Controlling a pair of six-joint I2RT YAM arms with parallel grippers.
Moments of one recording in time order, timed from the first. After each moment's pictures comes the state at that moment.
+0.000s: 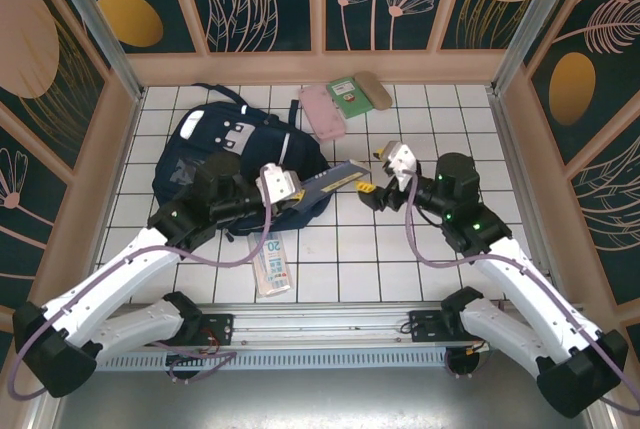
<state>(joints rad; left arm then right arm) -0.69 0.99 0.86 -0.27 0.37 0.49 0.52 0.85 0.76 -0.13 -0.45 -0.29</state>
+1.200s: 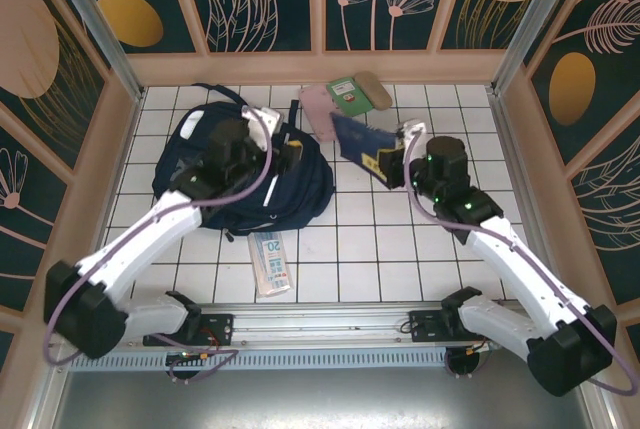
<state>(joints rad) -0.56 1.29 1.05 -0.17 -0.01 -0.08 0.44 1.00 0.84 -0.22 -0.14 0.20</state>
